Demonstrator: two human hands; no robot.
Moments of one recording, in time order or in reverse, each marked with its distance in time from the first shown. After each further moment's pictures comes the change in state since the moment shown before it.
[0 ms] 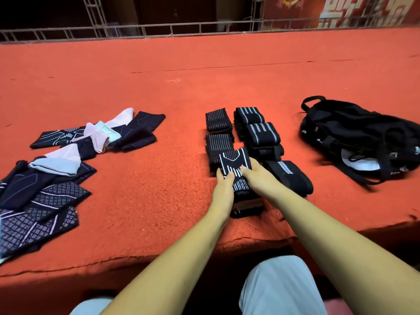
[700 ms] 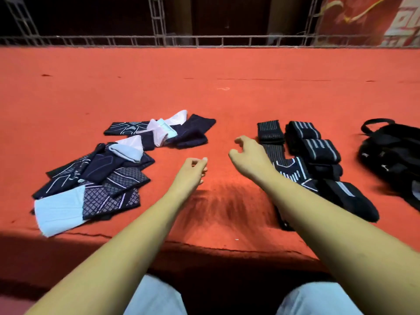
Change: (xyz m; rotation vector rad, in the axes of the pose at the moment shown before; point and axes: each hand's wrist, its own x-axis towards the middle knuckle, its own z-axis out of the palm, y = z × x) left_hand -0.020 0.105 -0.188 0.313 0.265 0.059; right_hand -0.023 -0.171 0.099 -0.328 0.090 -0.328
